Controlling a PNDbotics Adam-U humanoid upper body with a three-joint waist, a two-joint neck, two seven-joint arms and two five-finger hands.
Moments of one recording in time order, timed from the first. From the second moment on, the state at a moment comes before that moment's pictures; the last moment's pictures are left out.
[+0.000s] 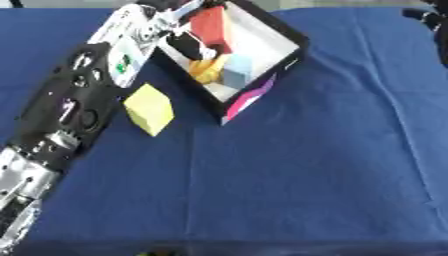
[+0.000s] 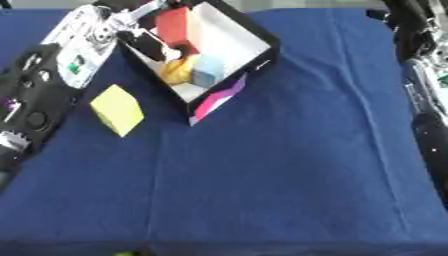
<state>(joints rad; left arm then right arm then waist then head) -1.13 0.26 -0.34 -1.01 -0.79 -0.07 -0.27 -0.62 -0.52 0.06 -1.60 -0.38 0.26 -0.28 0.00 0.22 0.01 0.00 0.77</state>
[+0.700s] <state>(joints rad) -1.13 0.34 -0.27 -1.04 -0.60 -0.03 -0.34 -0.61 -0.52 0.06 -1.60 -0.38 0.26 -0.28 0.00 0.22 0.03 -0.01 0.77</state>
